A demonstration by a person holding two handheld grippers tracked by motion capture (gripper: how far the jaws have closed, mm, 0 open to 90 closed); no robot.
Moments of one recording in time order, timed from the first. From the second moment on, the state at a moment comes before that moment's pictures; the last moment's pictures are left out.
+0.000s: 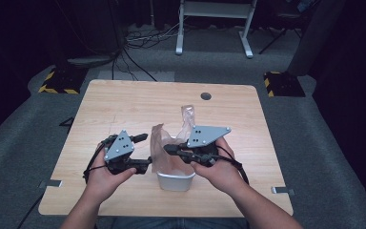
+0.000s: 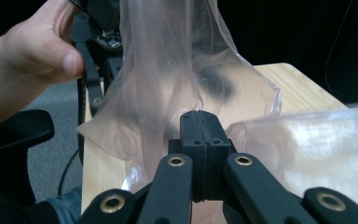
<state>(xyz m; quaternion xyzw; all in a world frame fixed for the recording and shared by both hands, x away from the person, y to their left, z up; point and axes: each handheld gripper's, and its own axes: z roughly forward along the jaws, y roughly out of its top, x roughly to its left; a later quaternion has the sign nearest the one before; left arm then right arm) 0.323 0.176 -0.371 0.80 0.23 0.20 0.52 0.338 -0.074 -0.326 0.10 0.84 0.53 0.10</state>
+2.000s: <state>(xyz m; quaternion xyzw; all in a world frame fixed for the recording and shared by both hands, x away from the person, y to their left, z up) 0.307 0.202 -0.368 0.79 0.26 0.23 0.51 0.291 -0.170 -0.364 0.21 0.81 0.54 0.10</state>
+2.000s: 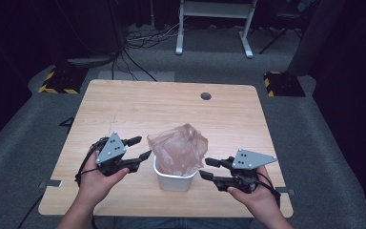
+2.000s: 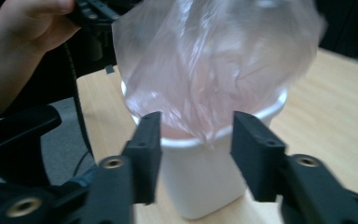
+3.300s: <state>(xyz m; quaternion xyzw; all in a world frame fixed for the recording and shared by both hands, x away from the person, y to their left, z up) 0.306 0.193 -0.360 0.81 0.22 0.21 0.49 0.341 -0.163 -0.321 0.25 0.79 0.55 0.13</state>
